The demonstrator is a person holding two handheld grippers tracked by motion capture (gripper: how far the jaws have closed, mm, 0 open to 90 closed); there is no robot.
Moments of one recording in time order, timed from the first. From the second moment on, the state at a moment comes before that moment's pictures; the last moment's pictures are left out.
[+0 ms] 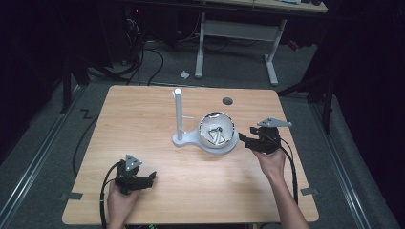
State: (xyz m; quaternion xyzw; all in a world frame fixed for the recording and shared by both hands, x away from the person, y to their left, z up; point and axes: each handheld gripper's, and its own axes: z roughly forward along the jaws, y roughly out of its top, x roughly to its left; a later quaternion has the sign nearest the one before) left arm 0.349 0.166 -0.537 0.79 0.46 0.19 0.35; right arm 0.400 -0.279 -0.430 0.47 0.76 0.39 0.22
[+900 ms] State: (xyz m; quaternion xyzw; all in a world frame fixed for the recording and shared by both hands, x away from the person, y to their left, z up) left arm 0.349 0.165 -0.537 0.79 0.46 0.19 0.35; right arm 0.365 -0.309 -0.437 0.50 0.73 0.41 0.21
